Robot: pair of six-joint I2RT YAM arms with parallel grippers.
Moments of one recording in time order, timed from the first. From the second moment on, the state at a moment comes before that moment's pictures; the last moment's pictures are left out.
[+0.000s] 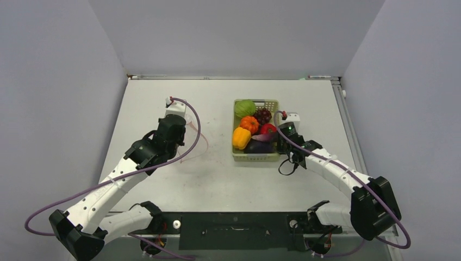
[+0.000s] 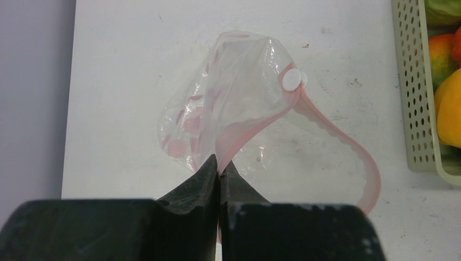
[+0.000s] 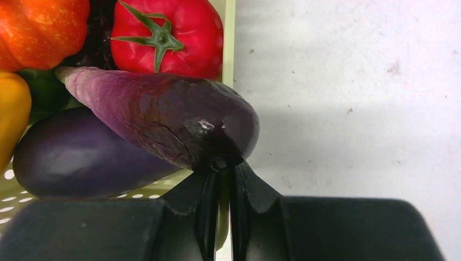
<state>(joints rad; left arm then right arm) -0.66 1.02 1.04 -0.67 -0.63 -0.23 0.48 1.26 0.74 -0.32 0.31 0.39</state>
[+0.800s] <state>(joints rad) -0.67 1.02 1.04 -0.67 -0.63 -0.23 0.47 1.20 0.74 -0.41 0.42 0.37</state>
